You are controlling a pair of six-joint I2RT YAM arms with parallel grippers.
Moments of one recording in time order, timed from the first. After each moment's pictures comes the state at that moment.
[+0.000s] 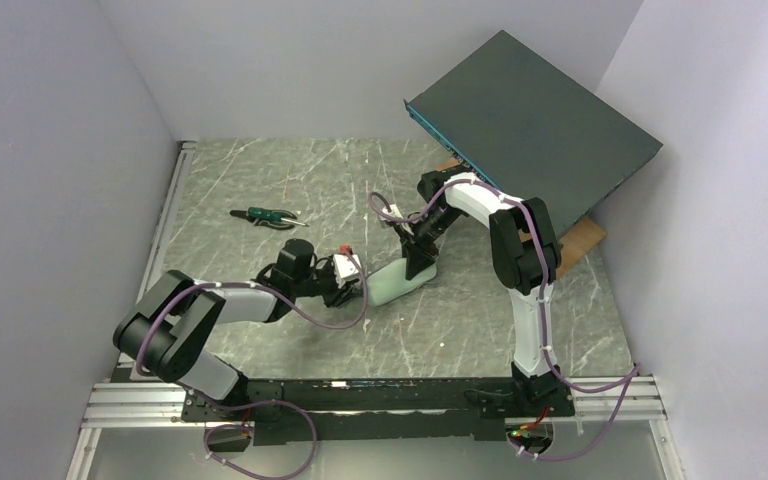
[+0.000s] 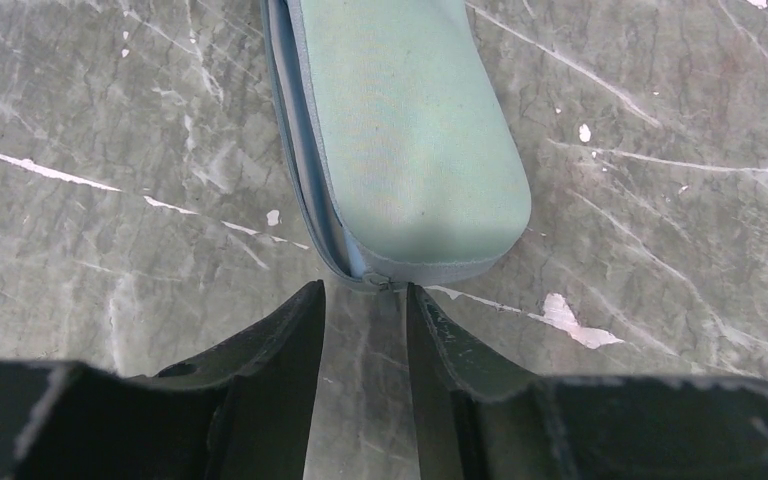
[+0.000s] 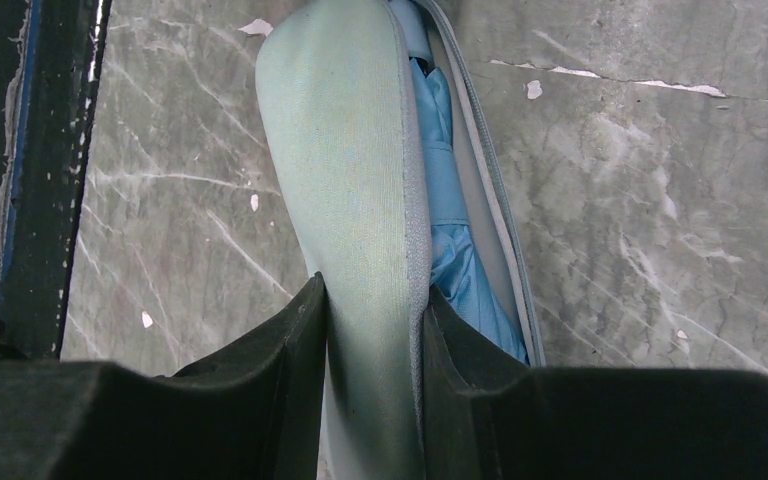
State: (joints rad) left arm -0.55 1.50 0.45 0.51 0.61 0.42; right arm 0.41 2.16 1.64 -1.26 -0.87 -1.34
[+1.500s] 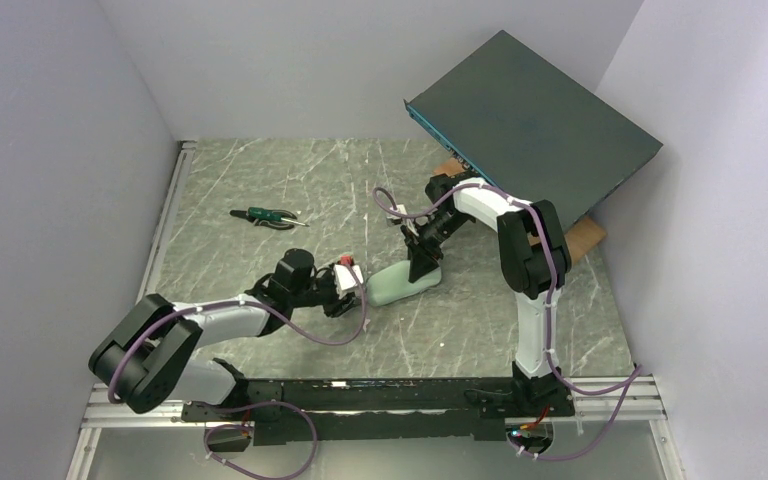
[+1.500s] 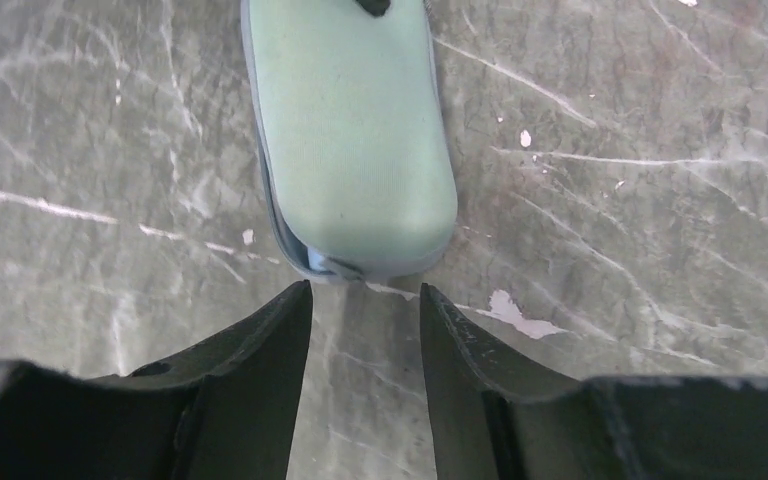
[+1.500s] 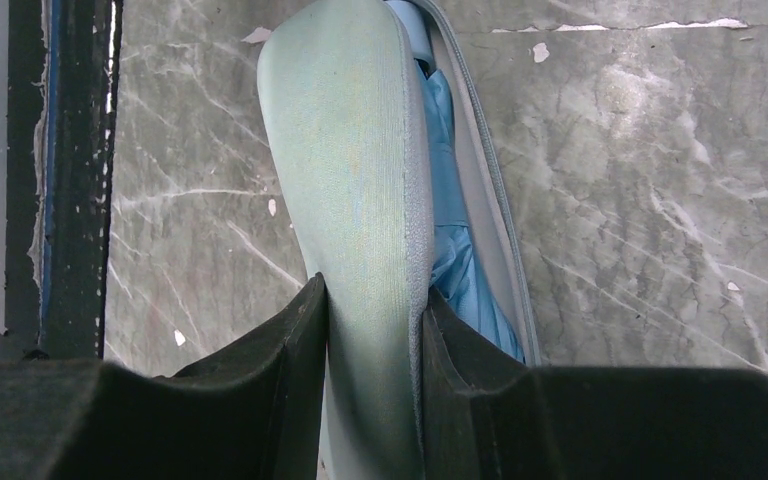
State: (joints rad) left arm -0.63 1.34 0.41 0.44 0.53 0.42; right arm 0.39 2.09 1.53 -1.16 -0.89 -1.19
